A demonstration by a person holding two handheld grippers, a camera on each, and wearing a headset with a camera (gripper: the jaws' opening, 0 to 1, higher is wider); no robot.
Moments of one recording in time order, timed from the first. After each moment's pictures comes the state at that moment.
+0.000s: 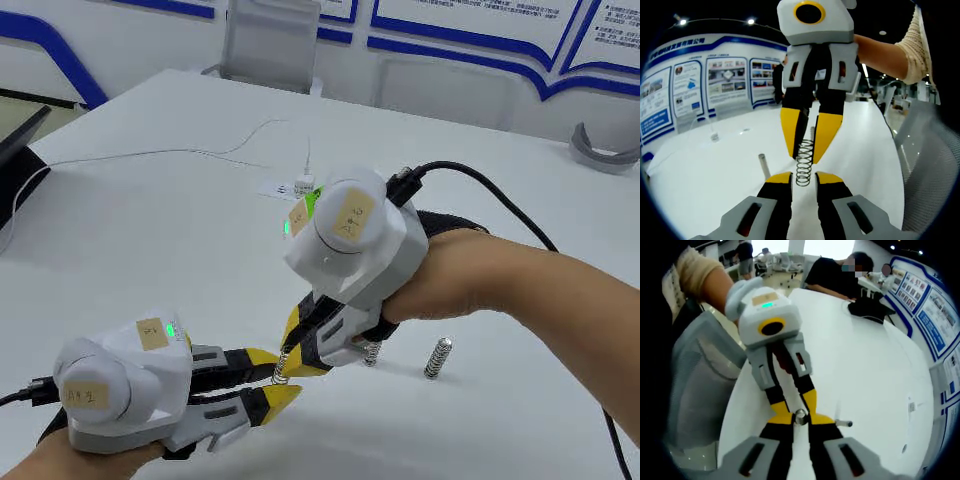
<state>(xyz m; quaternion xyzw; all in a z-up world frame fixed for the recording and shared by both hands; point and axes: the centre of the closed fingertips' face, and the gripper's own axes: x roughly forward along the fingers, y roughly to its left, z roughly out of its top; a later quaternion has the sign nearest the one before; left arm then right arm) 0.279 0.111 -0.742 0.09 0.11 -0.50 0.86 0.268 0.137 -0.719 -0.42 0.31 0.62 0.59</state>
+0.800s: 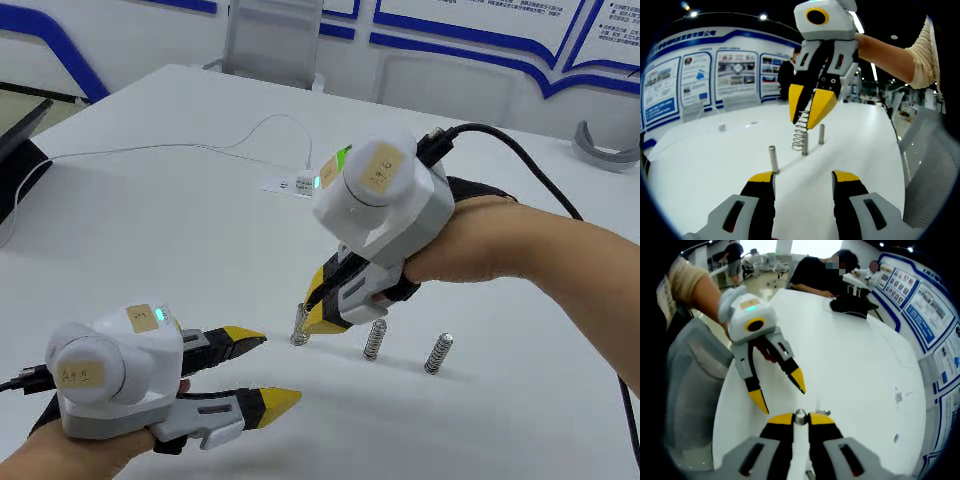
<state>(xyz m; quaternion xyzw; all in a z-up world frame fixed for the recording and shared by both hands) 0.287 0.125 -0.748 0.06 0.13 -0.47 0.87 0.304 0.118 -0.701 -0.42 0.31 0.57 0.63</state>
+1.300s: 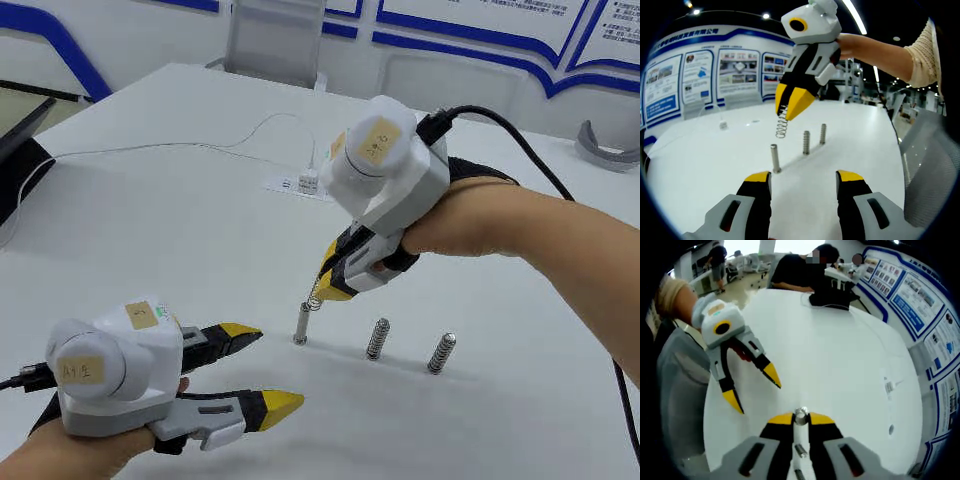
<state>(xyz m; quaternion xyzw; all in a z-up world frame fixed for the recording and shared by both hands) 0.288 0.128 -0.749 0.05 0.14 -0.46 0.87 0.347 0.114 -0.702 -0.41 0.33 0.53 0.67</state>
